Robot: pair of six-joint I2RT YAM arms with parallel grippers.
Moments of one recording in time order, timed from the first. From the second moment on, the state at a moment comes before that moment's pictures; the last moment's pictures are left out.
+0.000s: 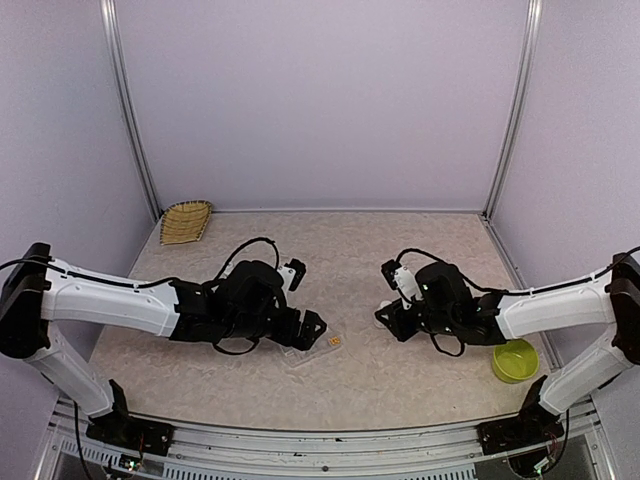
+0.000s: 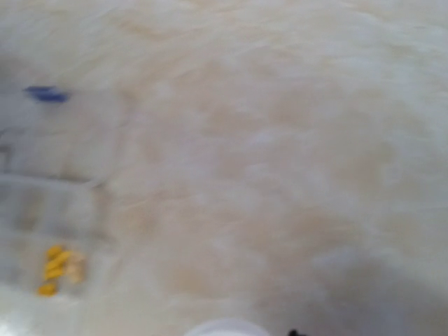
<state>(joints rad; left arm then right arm) -1.06 1.53 0.88 -0.05 -0.17 -0.48 0.83 1.41 0.61 0.18 0.12 0.19</state>
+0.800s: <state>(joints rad) -1.06 1.53 0.94 -0.06 -0.19 -0.44 0.94 1.50 0.60 0.18 0.14 0.19</state>
